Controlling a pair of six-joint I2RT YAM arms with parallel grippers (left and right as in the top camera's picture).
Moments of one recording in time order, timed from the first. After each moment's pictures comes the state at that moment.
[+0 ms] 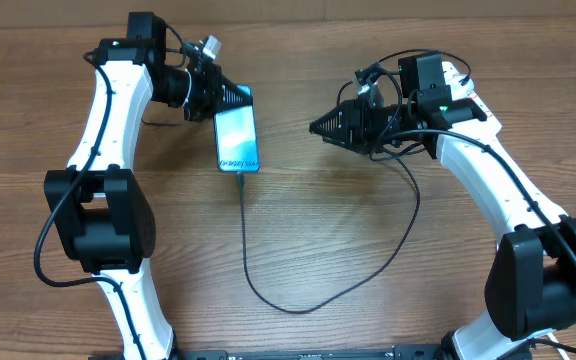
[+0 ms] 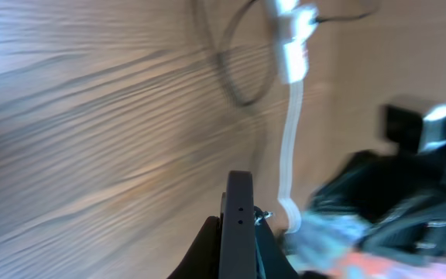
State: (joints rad) left arm -0.01 2.16 1.93 -1.16 0.96 -0.11; right arm 0.22 1.78 1.36 -0.58 -0.95 0.47
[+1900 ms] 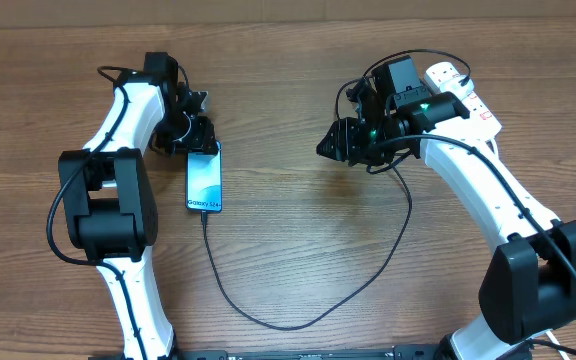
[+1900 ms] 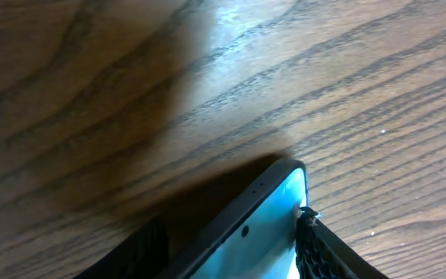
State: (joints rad) left arm 0.00 2.24 1.72 -1.01 0.23 0.13; right arm 0.31 1.78 1.43 -0.85 -0.50 0.33
